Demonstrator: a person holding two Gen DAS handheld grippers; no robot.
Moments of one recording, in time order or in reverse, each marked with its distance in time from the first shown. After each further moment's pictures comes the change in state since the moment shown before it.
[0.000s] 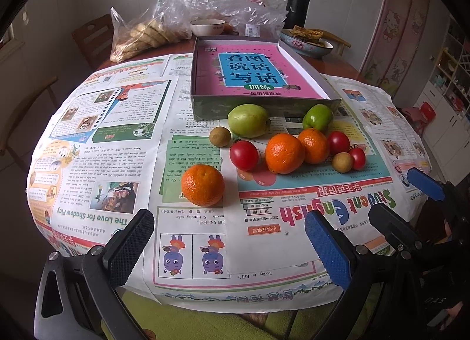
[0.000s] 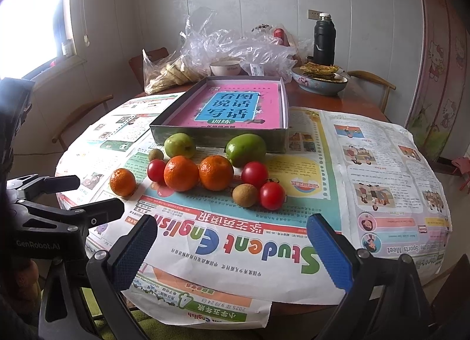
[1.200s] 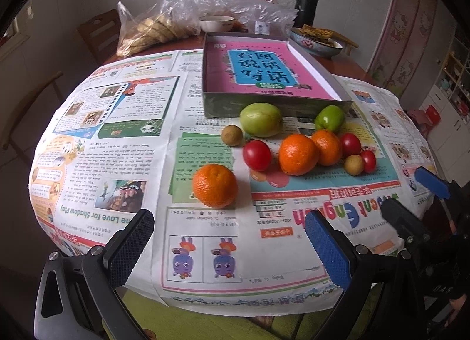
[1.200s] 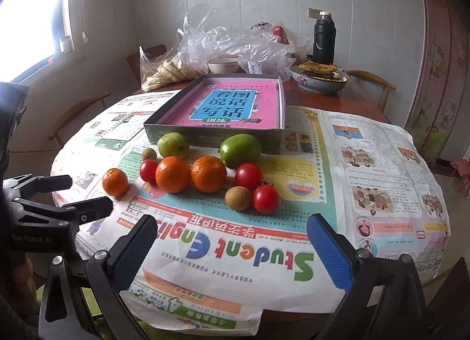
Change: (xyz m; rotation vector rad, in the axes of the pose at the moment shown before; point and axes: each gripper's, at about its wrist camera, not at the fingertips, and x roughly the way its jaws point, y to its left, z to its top) left arm 0.007 0.008 0.002 -0.030 0.013 0.032; right arm 0.007 -0.006 0.005 -0.011 0.015 -0.012
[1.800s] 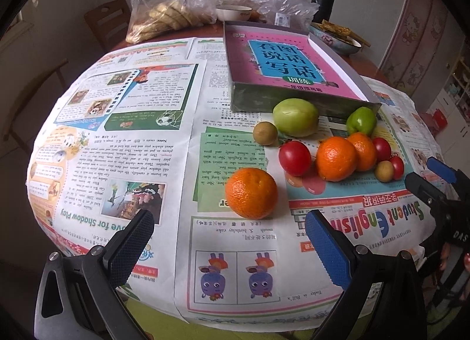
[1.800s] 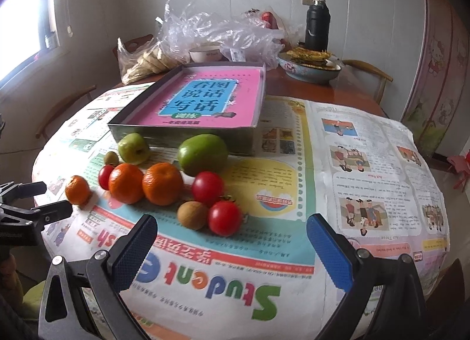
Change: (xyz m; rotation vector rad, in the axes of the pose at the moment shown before) left arm 0.029 0.029 0.011 -0.033 0.040 0.004; right arm 0.040 -0.037 0.019 0.010 0.069 -0.029
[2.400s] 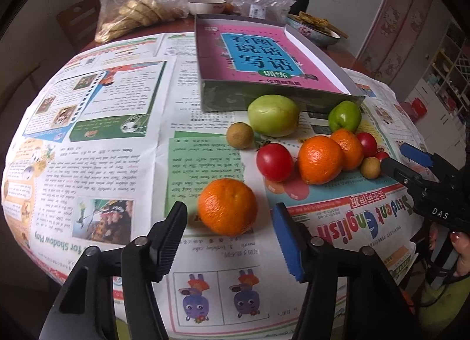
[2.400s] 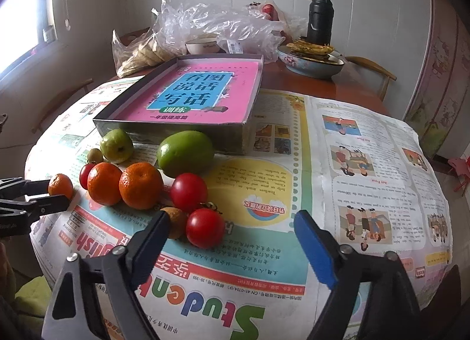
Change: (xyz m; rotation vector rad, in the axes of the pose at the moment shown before) left arm 0.019 -0.009 0.011 0.064 0.031 -0.121; right arm 0.021 -0.012 0.006 -0.023 0.020 0.007
